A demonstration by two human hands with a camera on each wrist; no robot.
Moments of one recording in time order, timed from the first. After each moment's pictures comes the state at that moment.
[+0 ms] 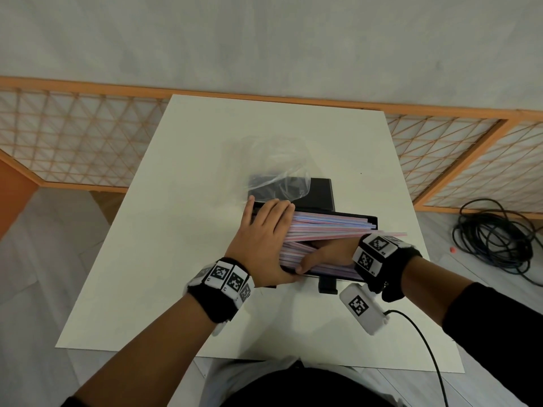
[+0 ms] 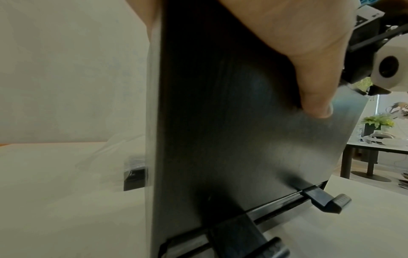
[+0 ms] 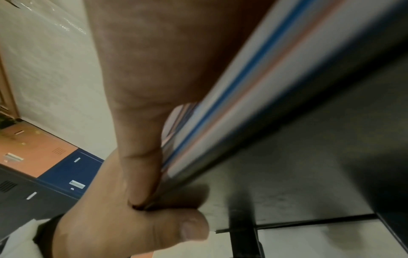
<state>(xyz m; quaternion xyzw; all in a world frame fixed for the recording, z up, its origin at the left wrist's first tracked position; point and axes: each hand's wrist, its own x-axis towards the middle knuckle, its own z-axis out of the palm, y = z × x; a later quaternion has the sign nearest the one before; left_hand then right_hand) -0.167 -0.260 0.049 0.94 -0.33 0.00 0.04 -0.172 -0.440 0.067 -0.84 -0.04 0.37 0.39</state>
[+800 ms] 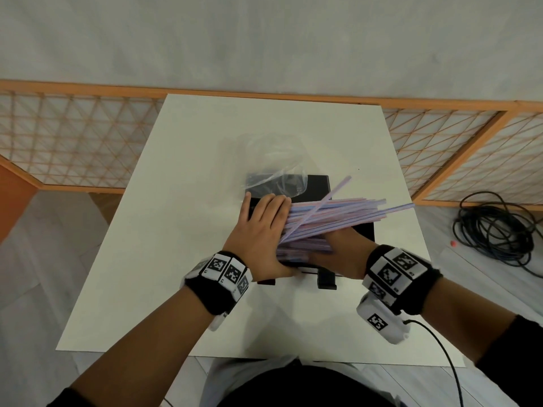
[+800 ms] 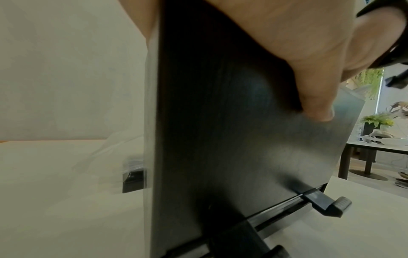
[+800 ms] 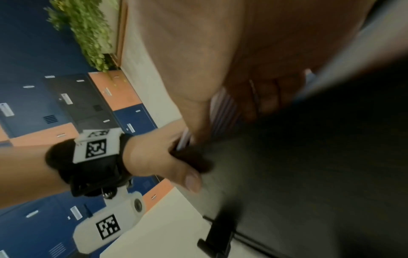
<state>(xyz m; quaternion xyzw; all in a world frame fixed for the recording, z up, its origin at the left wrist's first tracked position) -0.158 -0.263 0.048 0.95 -0.32 0.00 0.02 -0.188 -0.456 0.063 -0.94 -0.14 0.15 0.26</state>
